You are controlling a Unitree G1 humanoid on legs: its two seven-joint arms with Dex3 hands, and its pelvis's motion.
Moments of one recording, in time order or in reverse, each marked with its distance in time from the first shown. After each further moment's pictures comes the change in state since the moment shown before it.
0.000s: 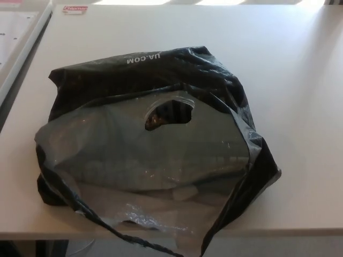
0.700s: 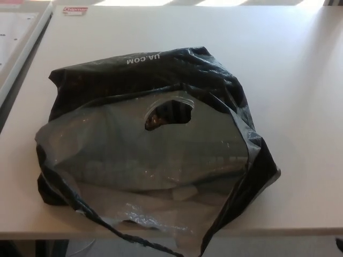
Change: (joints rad) left_arm 0.128 0.031 0.234 -0.593 -0.157 -0.267 -0.002; right_arm 0.063 -0.063 -0.052 -0.550 0.026 -0.197 0.029
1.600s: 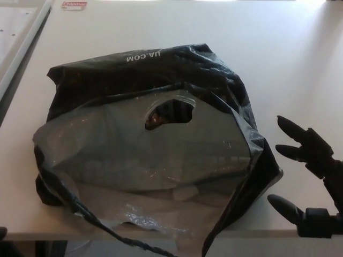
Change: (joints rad) left_arm -0.556 0.172 0.084 0.234 0.214 0.228 0.054; right_arm -0.591 -0.019 0.170 -0.036 -0.104 0.299 0.044
